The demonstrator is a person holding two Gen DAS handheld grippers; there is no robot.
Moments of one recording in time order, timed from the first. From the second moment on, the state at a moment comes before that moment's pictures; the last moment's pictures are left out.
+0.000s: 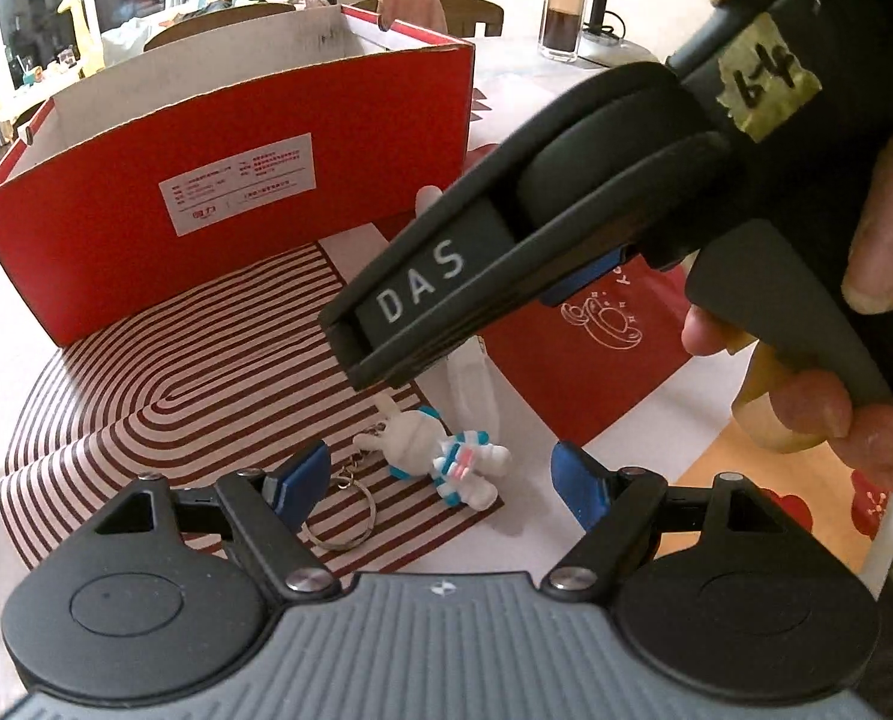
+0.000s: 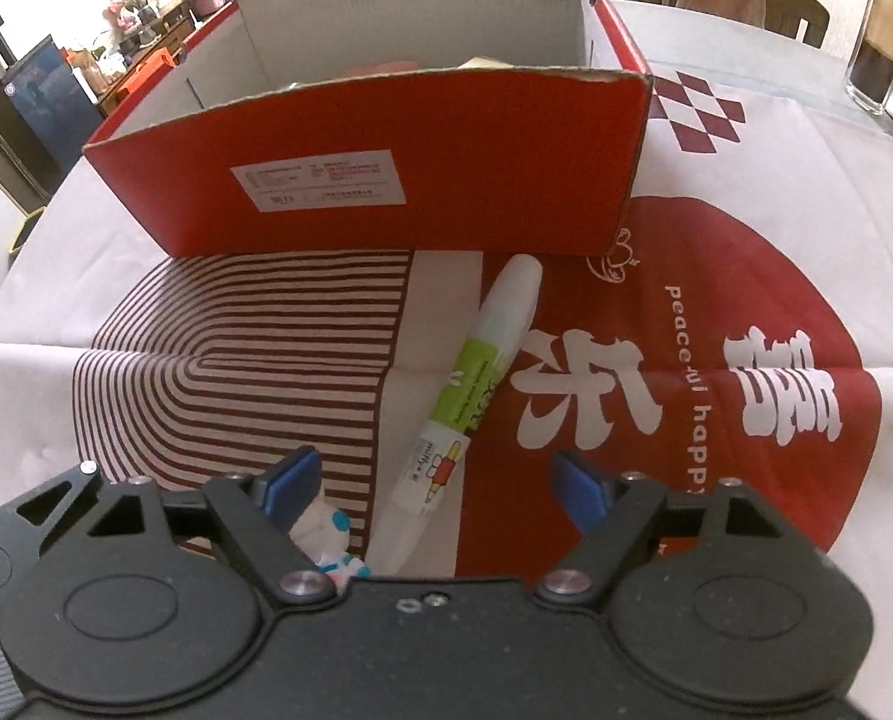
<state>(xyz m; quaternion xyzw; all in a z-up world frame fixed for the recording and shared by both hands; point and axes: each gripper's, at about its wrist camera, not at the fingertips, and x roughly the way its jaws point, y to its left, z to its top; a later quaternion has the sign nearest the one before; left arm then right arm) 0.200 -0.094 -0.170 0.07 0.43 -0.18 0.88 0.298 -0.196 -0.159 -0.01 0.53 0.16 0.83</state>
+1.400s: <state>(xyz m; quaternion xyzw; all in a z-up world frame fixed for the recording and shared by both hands) 0.195 -0.069 -0.157 0.02 0.45 -0.15 0.88 0.276 -0.223 -0.132 0.00 0.51 0.13 0.85</state>
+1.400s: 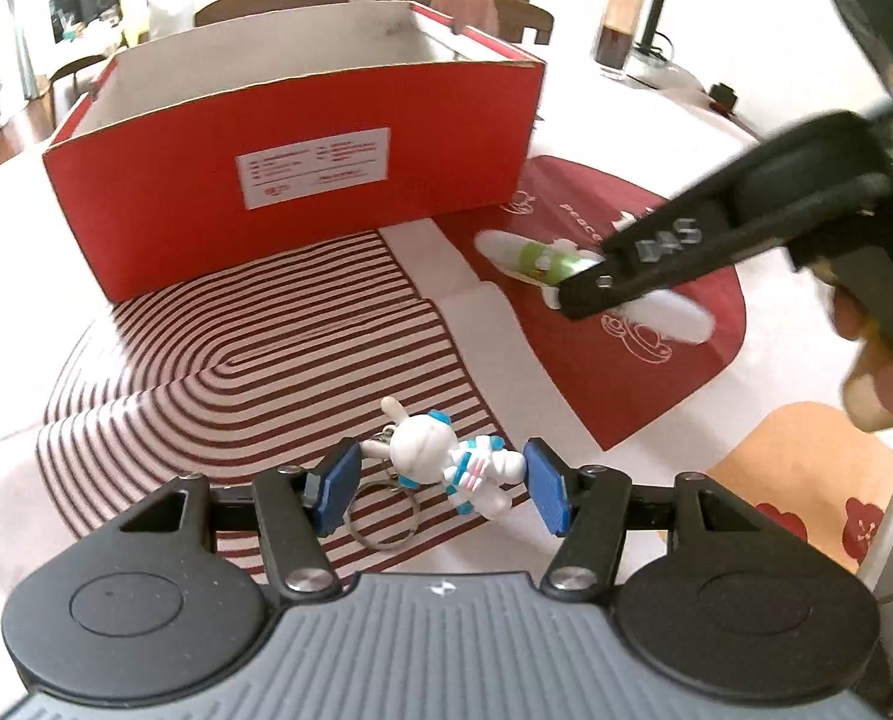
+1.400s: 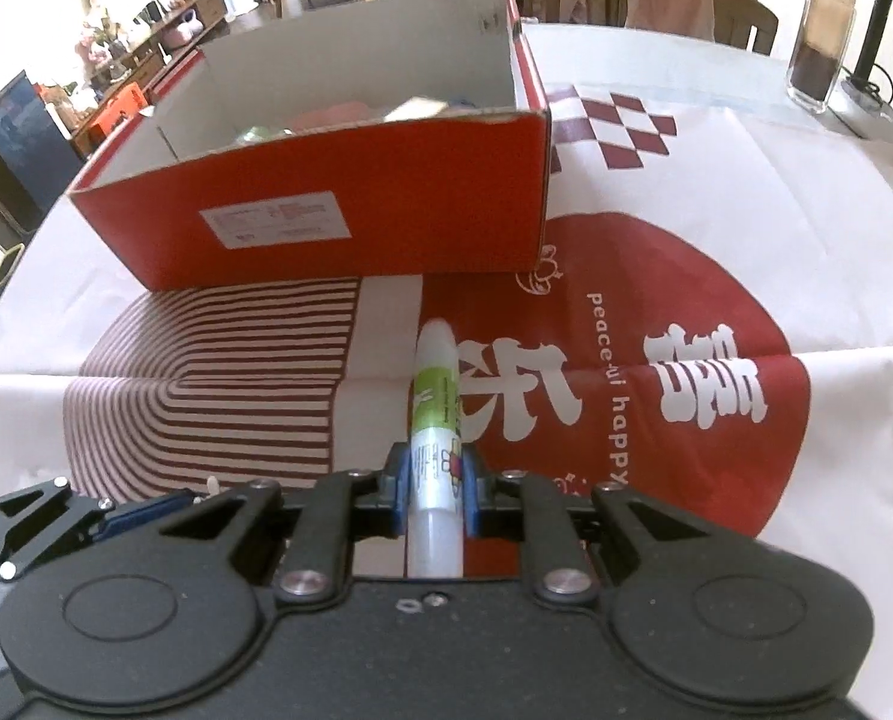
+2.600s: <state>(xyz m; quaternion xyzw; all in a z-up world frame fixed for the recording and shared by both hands) 0.249 -0.008 0.005 -0.03 0.35 -0.07 0.94 0.294 -0.220 -0.014 0.01 0.39 0.19 0.90</state>
